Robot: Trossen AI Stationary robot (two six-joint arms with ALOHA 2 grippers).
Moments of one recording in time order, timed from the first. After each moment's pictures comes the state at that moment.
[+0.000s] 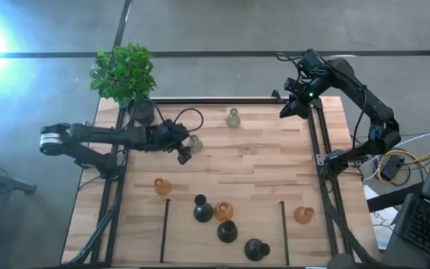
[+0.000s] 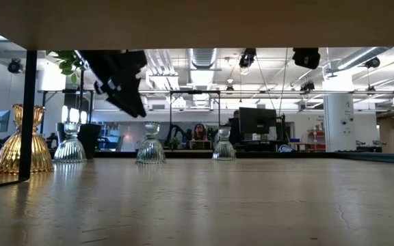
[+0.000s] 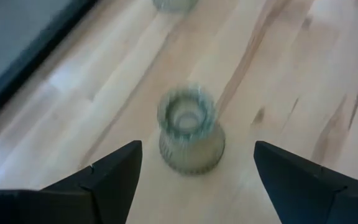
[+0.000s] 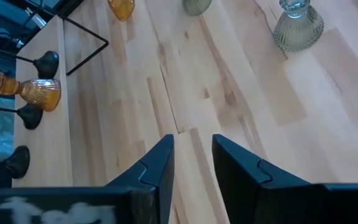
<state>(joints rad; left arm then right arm) 0.19 1.27 0.75 -0.33 -0.30 -0.22 -0.97 1.41 1.46 -1.42 -0.76 -0.43</state>
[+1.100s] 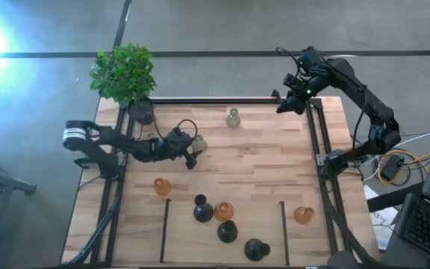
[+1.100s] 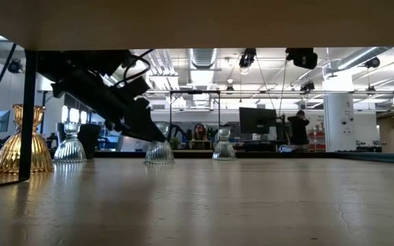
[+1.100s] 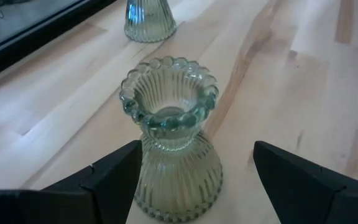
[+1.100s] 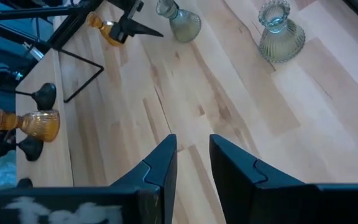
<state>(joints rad) 0.19 1.53 0.44 0.58 -0.27 -0.16 -0.97 1.41 1.47 -1.33 -0.76 -0.27</state>
